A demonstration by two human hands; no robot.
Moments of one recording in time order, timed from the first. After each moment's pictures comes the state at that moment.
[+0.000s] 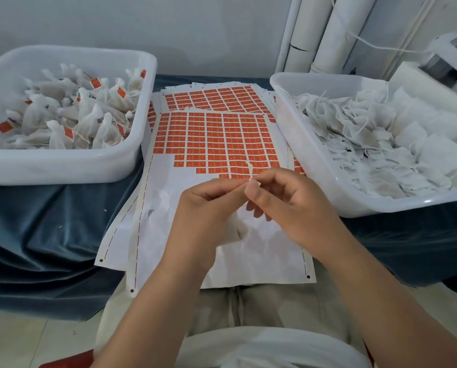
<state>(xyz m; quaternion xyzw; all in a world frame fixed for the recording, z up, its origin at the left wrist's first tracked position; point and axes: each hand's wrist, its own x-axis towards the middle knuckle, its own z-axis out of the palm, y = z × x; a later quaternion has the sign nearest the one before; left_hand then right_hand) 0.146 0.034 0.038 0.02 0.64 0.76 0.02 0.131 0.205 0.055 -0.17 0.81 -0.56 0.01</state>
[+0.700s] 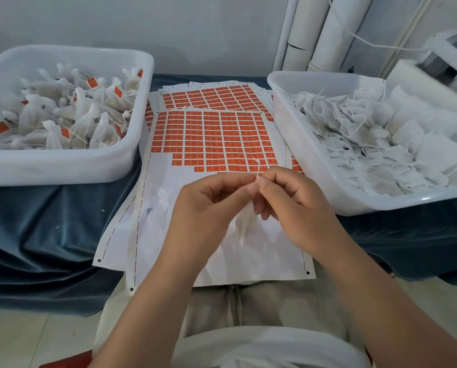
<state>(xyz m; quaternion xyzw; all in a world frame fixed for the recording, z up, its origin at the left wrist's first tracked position) 0.149 0.036 0.044 0.09 0.69 0.72 -0.05 0.135 0.204 0.058 -0.18 0.81 -0.56 -0.02</state>
